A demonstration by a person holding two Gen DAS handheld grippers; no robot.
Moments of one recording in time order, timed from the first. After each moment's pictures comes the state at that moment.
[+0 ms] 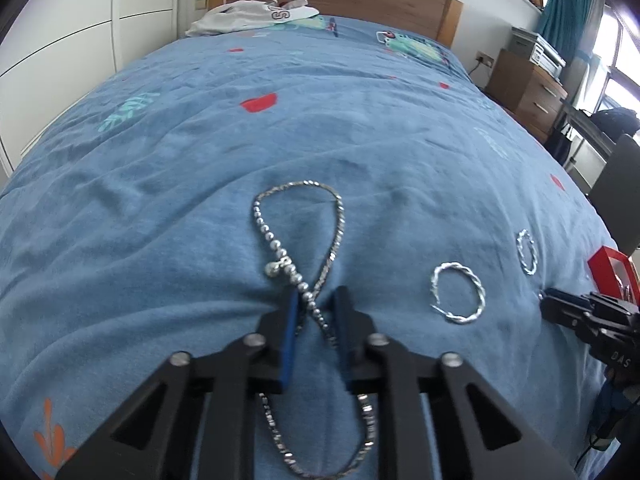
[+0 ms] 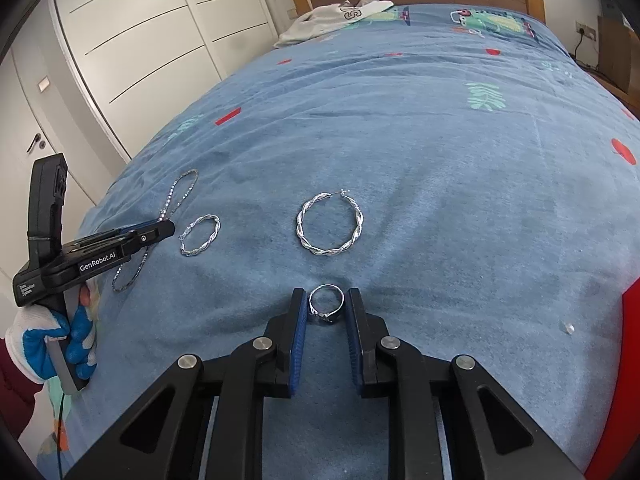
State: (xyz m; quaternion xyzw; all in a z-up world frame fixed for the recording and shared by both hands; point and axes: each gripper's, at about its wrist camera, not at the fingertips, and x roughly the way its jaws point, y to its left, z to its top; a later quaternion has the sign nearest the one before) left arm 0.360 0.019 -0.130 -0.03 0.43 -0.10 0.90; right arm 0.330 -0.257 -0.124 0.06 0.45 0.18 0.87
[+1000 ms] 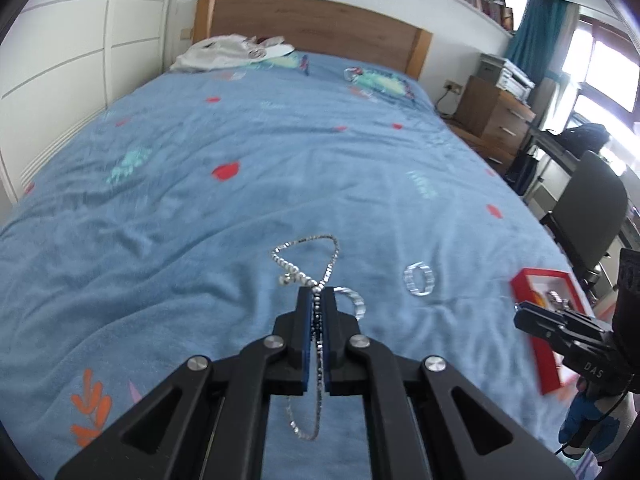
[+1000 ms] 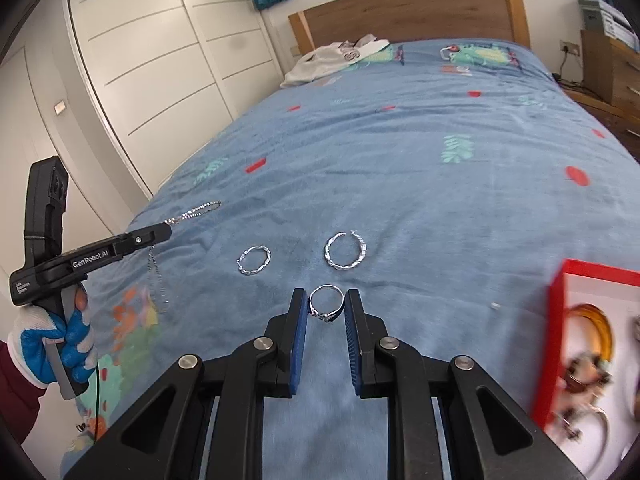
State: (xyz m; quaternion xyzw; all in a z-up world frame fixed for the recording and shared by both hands) left arm 0.297 -0.005 -0.025 -0.05 0.38 -0.14 0.91; right arm 0.264 -0.286 -0.047 0.09 0.39 0.17 0.90
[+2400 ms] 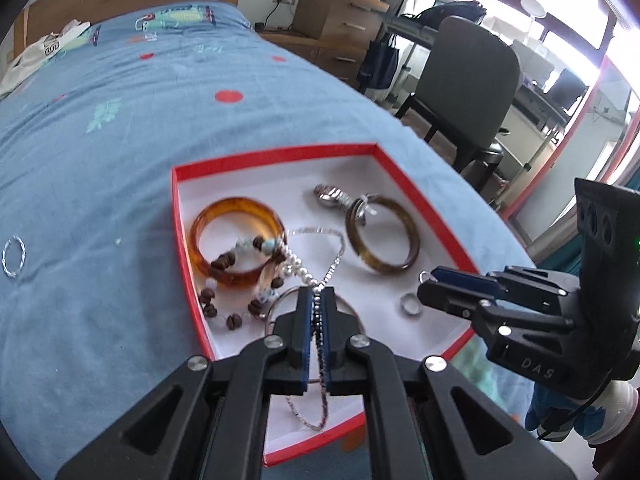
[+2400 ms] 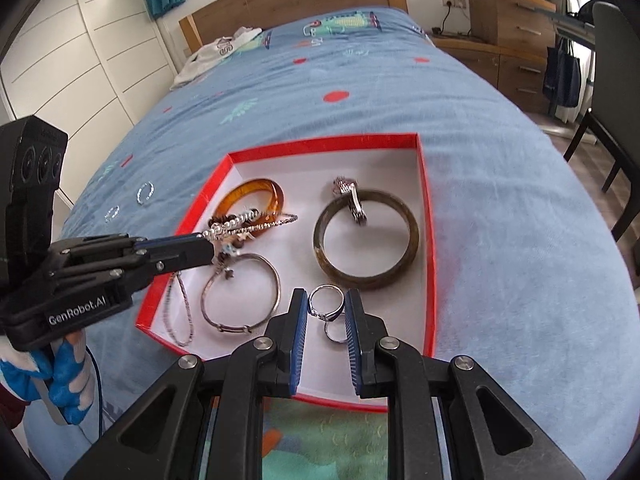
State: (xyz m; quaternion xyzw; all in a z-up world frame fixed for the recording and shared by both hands) left arm 0.222 -0.370 -0.082 0.05 0.46 -0.37 0.81; right arm 0.151 -0.530 -0.081 0.11 0.45 0.02 0.89
